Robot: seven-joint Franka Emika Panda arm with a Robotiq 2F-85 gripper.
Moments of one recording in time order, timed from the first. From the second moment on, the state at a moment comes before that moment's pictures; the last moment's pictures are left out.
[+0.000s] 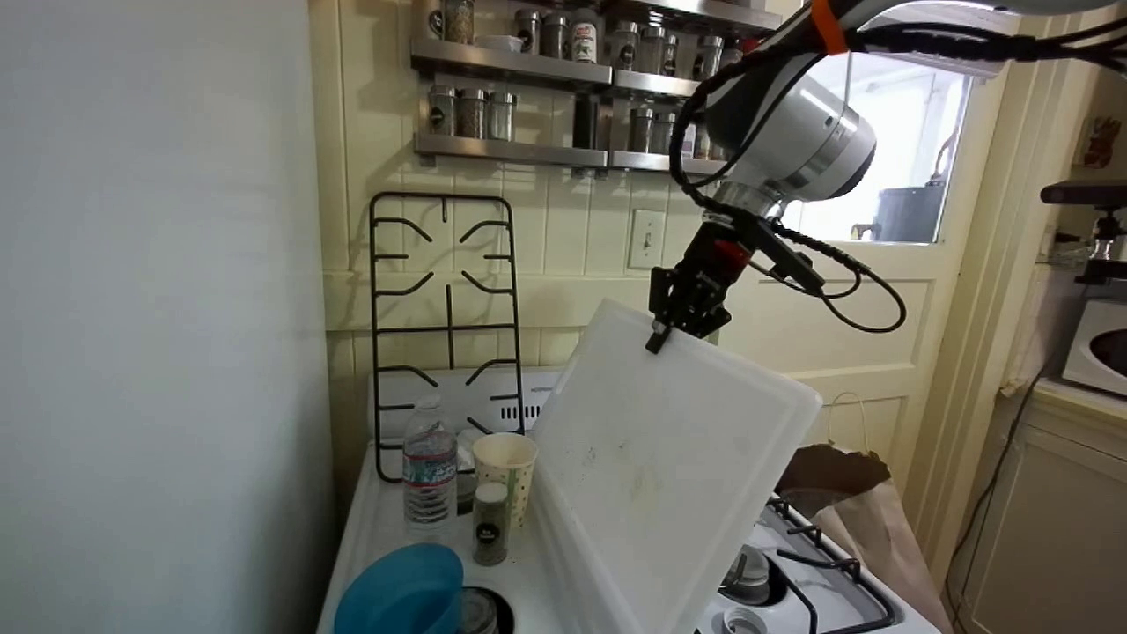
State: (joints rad) arm -0.07 -0.11 -0.05 -2.25 0.57 2.12 -0.33
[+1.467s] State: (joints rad) arm 0.06 0.13 0.07 -1.82 0.14 1.86 0.03
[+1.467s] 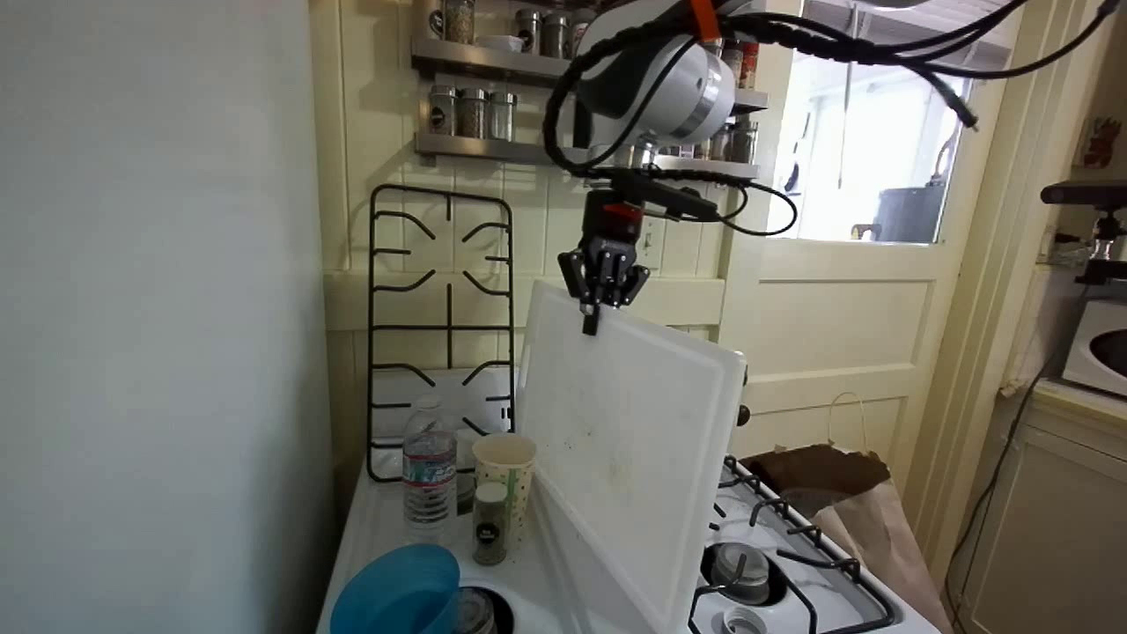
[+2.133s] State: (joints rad) arm 0.08 0.16 0.08 -1.76 0.10 1.82 0.07
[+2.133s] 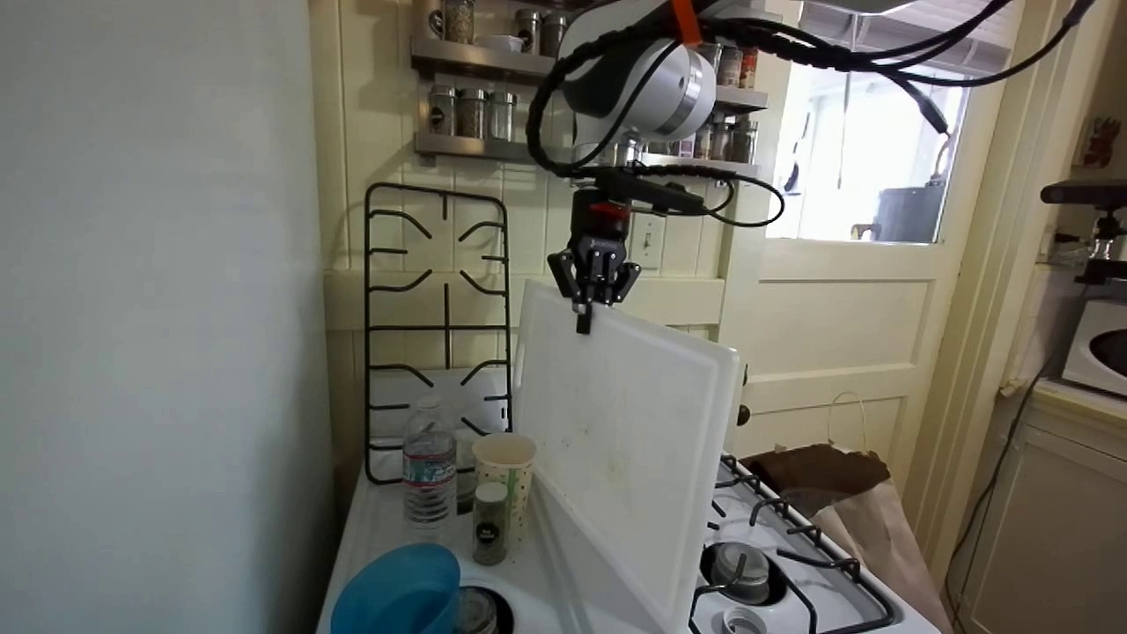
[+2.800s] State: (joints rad) arm 0.14 0.16 0.10 -1.83 0.01 1.96 0.20
